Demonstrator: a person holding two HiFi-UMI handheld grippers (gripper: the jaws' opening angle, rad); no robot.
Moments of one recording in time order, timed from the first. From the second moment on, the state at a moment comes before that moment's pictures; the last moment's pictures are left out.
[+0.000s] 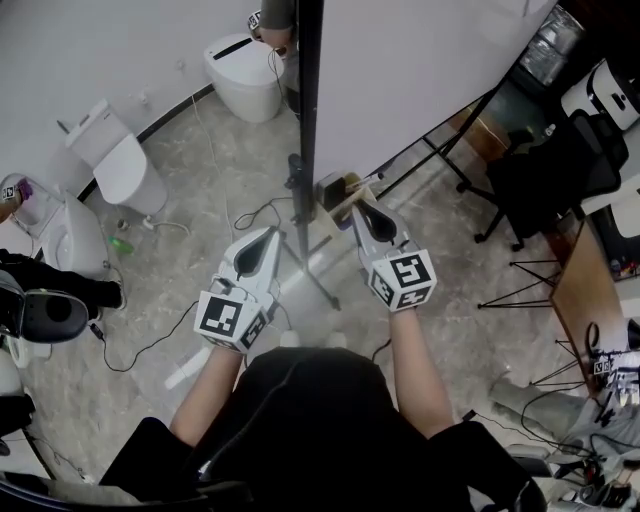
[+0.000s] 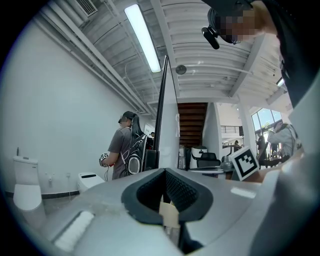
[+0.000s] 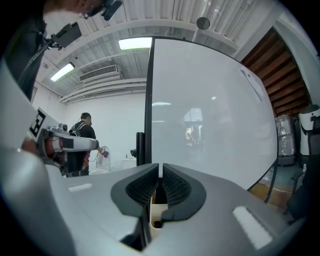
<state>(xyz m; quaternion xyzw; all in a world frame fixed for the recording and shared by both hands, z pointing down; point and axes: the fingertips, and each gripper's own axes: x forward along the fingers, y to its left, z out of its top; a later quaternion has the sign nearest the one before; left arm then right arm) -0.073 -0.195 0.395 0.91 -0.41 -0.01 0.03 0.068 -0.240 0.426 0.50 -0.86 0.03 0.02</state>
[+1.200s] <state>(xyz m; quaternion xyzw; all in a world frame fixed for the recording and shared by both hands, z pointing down) -0.061 -0.178 0.375 0.92 -0.40 -0.03 0.02 0.119 -0.124 0.362 0.54 -0.84 0.00 -0.03</state>
